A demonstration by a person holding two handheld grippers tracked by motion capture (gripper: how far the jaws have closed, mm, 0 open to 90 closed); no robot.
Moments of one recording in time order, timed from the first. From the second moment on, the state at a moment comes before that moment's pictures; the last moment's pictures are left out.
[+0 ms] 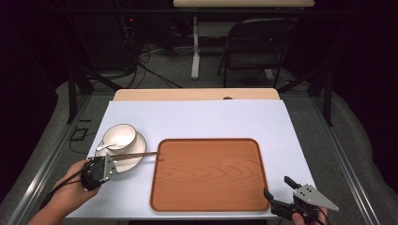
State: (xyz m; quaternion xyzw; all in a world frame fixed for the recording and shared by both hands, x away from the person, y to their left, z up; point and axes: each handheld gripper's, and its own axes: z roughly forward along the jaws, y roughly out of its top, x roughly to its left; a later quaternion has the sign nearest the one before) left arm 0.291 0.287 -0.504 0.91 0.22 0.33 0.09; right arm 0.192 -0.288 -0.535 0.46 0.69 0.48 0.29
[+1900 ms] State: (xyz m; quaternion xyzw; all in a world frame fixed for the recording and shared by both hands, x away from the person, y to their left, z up) left arm 0.318 0.273 -0.529 0.94 0.13 0.33 0.03; right arm 0.192 -0.289 -0.535 0.46 0.69 0.48 0.29
